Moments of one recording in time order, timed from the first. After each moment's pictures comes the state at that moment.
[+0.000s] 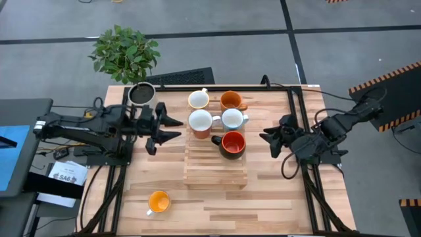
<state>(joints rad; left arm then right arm) -0.05 0.84 0.77 0.28 -0.02 -0.23 0.52 0.97 1.11 -0.89 0.79 1.07</state>
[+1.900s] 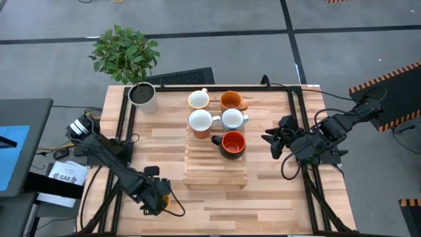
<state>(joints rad) -0.75 1.59 1.10 -0.91 -0.11 -0.84 0.51 0.97 1.11 -0.96 0.76 1.05</state>
